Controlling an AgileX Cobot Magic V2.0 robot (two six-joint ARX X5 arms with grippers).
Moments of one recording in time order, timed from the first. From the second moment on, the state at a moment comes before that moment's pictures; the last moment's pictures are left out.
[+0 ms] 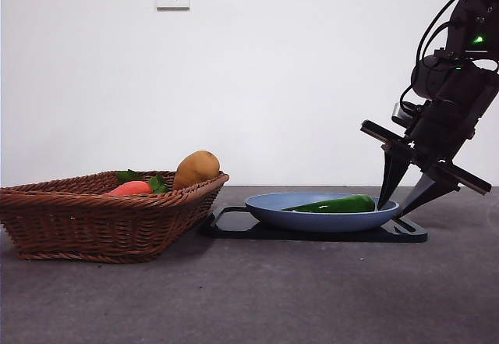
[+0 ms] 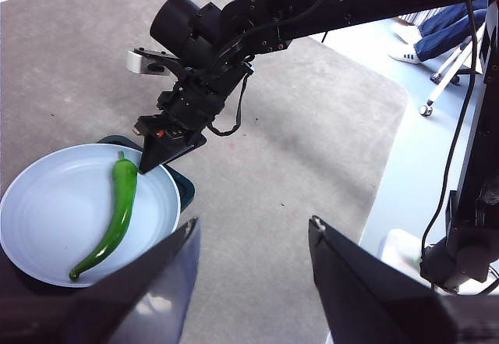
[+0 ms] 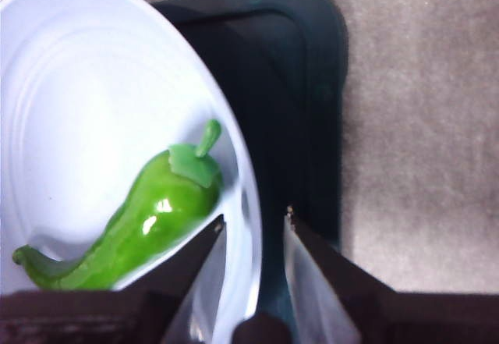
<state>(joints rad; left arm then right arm) -0.64 1.24 1.36 -0.61 0.47 -0.01 0.08 2.00 1.41 -0.61 -0.44 0.27</state>
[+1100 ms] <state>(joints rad) -0.63 1.24 1.36 -0.75 0.26 0.07 0.30 1.17 1.42 -1.34 -0.44 -0.09</state>
